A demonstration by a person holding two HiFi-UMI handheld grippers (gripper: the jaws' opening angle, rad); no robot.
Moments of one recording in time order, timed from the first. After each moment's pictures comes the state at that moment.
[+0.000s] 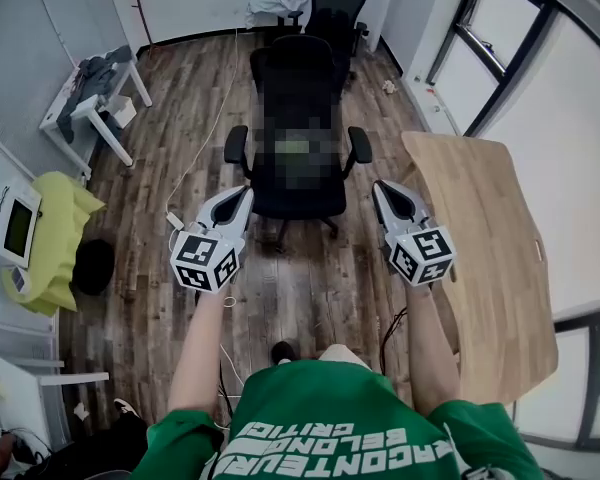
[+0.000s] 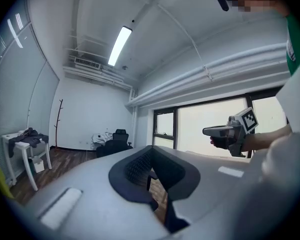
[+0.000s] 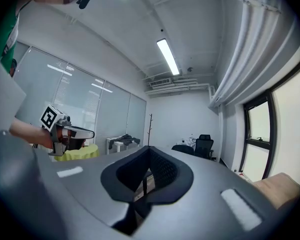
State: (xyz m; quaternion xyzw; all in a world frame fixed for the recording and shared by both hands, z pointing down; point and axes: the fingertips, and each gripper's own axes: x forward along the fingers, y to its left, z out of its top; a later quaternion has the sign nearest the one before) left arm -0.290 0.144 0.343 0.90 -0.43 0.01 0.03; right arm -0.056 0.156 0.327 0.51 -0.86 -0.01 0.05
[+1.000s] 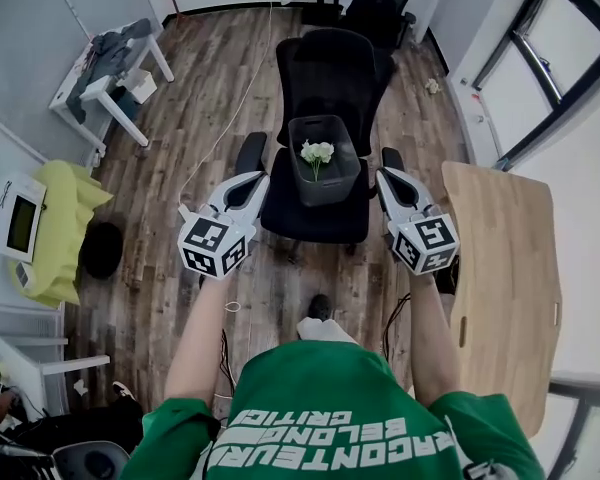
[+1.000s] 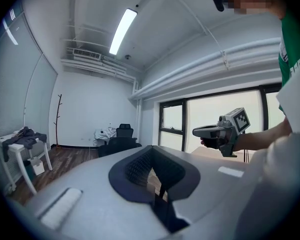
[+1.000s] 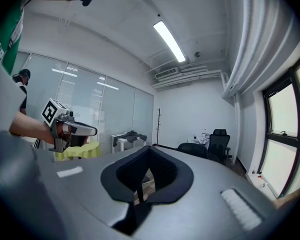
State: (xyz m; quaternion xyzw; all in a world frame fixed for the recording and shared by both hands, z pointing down) left arm -0.264 -0.077 0.372 0.89 -0.44 0.05 0.05; right arm -0.062 -0.099 0.370 0.44 -0.89 0.01 0.07
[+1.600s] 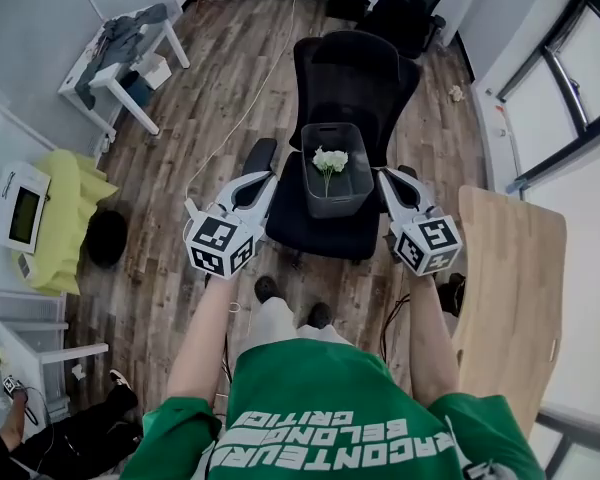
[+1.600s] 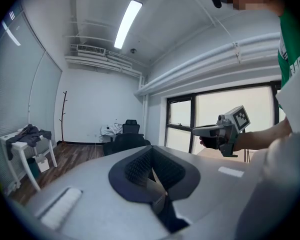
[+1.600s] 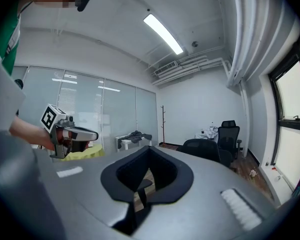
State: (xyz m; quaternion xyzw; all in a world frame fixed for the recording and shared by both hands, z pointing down) left arm -0.269 -0.166 0.396 0.88 -0.47 0.06 0.07; right arm -0.077 -0.202 0.396 0.41 -0.91 0.06 0.05
